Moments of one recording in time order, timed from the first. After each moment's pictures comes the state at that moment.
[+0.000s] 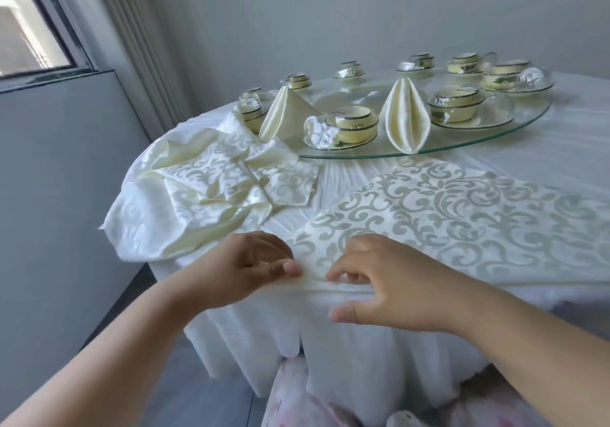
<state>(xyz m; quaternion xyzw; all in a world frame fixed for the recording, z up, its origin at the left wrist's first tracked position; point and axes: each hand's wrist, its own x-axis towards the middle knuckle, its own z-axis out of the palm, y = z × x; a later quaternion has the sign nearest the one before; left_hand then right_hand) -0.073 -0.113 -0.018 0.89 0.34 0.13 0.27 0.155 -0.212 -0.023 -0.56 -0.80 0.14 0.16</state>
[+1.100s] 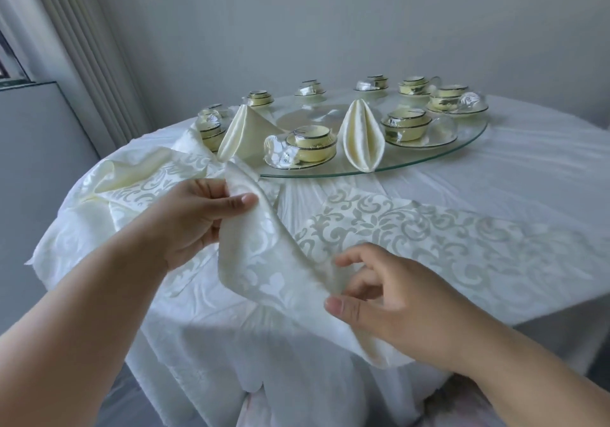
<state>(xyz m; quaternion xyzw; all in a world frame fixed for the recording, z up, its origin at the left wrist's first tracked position) -0.030 -0.076 0.037 0.65 0.33 0.32 0.60 0.176 -0.252 -0.005 -0.64 -0.64 0.29 0.31</state>
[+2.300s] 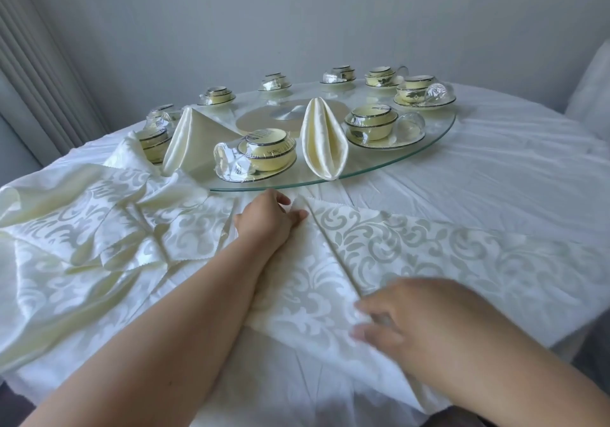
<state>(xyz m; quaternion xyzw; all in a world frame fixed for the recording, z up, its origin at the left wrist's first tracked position) 0.146 0.009 -0.045 0.77 0.55 0.25 0.20 0.228 -0.244 0.003 -0.75 -0.65 0.07 0.10</state>
